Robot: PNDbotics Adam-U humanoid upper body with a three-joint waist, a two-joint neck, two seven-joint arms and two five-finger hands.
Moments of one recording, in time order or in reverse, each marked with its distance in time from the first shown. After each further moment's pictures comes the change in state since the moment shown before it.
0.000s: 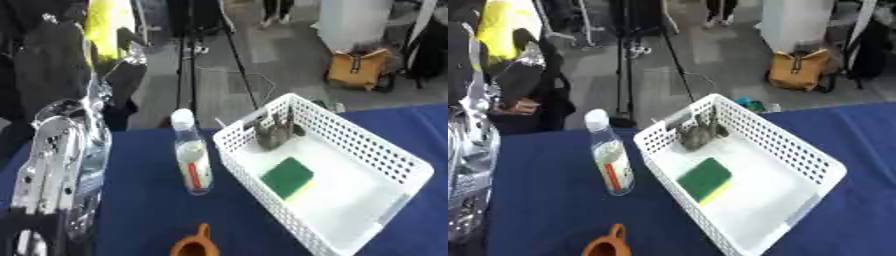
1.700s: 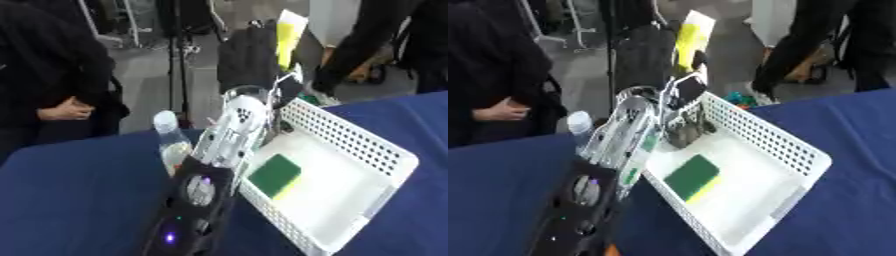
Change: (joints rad) left arm -0.204 -0.174 -0.133 0.451 -0.089 -0.105 0.078; right arm -0.046 0.025 0.048 0.000 -0.032 -0.024 0.041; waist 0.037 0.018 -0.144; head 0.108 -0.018
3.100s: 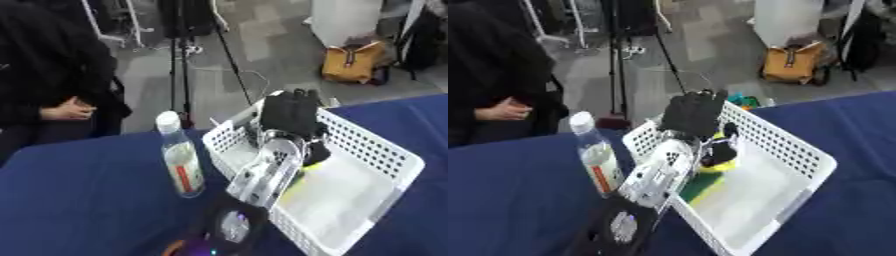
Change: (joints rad) left arm 0.057 -0.055 -0.063 -0.009 -0.124 -0.277 -0.515; right arm -0.015 0.003 0.001 0.000 -0.004 -0.004 0.003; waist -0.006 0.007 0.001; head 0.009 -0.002
